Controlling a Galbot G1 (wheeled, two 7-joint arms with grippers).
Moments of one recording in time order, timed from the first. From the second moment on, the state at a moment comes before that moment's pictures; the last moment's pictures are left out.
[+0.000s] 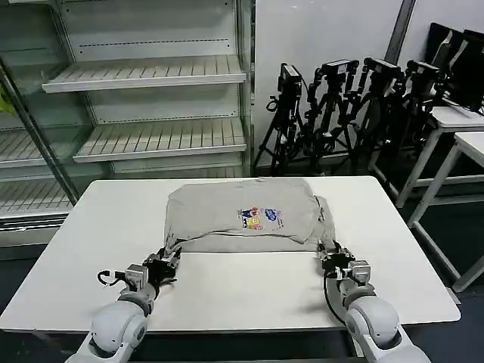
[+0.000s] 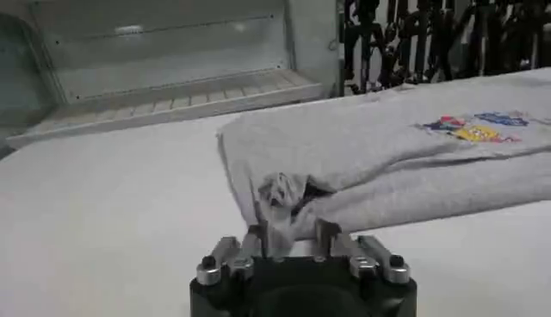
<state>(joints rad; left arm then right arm) 1.18 -1.10 -0.35 -1.89 -0.41 0.57 -0.16 -1.16 1.12 0.34 1.85 0.45 -0.48 0.23</state>
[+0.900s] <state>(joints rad) 1.51 -1.10 -0.45 -2.20 -0.39 0.58 -0.15 -1.58 1.00 0.57 2.22 0.45 -0.50 0.23</state>
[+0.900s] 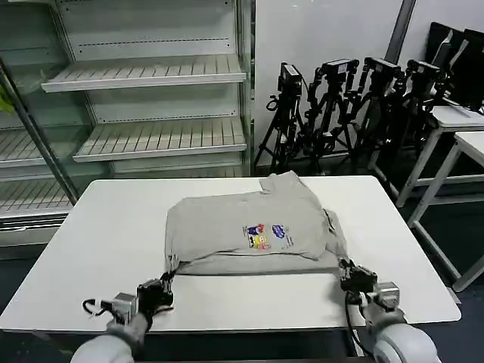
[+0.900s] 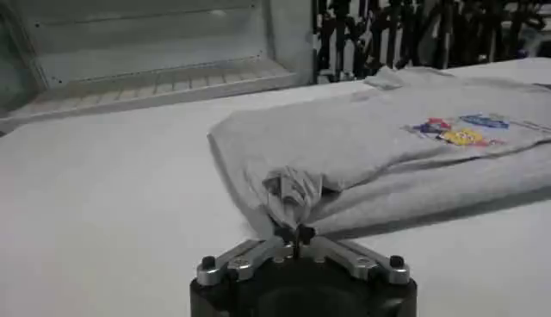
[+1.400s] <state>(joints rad) 1.82 -1.12 -0.48 -2.41 -0.33 0.58 -0.15 -1.72 0.99 0.65 2.35 0.45 -0.51 0.24</state>
